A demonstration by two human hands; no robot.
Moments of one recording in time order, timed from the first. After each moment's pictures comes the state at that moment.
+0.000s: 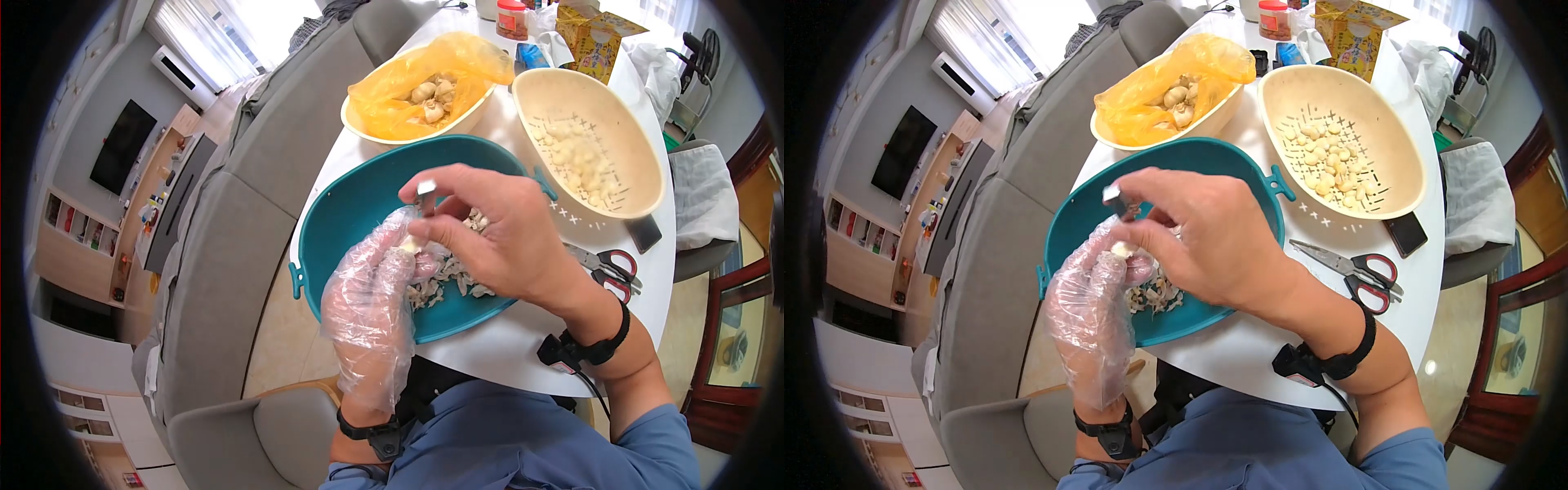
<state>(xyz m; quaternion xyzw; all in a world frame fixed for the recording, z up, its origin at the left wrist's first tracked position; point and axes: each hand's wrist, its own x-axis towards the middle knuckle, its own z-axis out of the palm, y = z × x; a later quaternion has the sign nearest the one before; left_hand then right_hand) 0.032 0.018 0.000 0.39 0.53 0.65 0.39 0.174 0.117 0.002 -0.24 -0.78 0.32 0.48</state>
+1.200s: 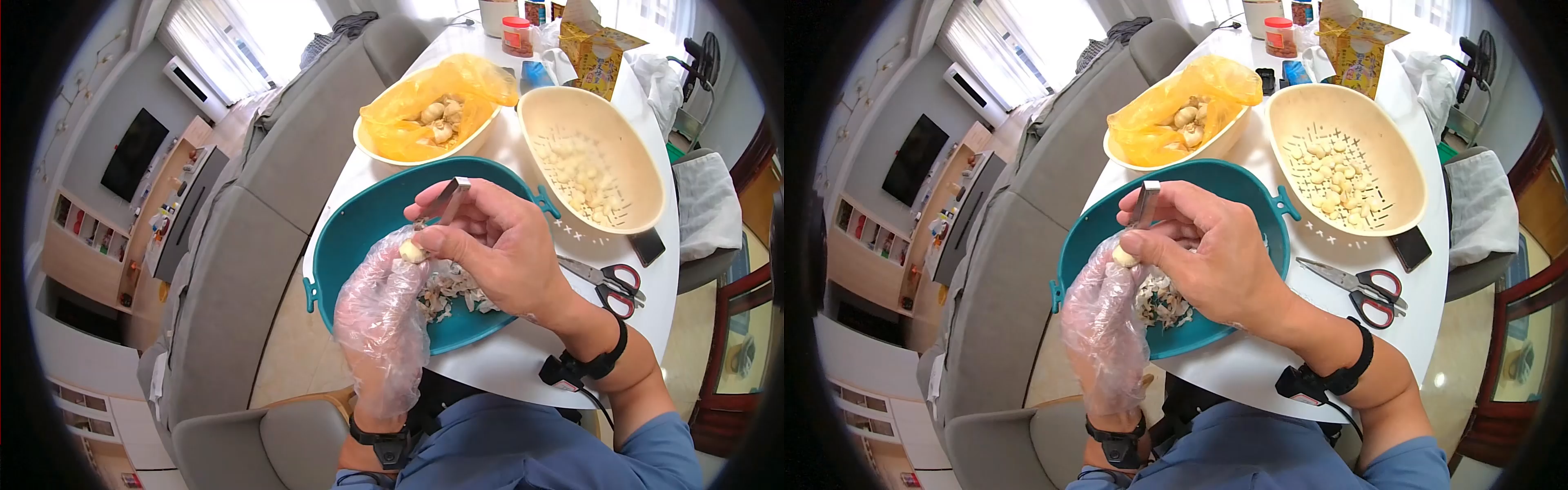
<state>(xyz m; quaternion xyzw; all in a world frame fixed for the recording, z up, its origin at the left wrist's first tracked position) 0.036 0.022 0.010 0.37 0.50 0.67 0.41 0.164 0.108 0.003 -0.19 -0.58 0.62 0.49</state>
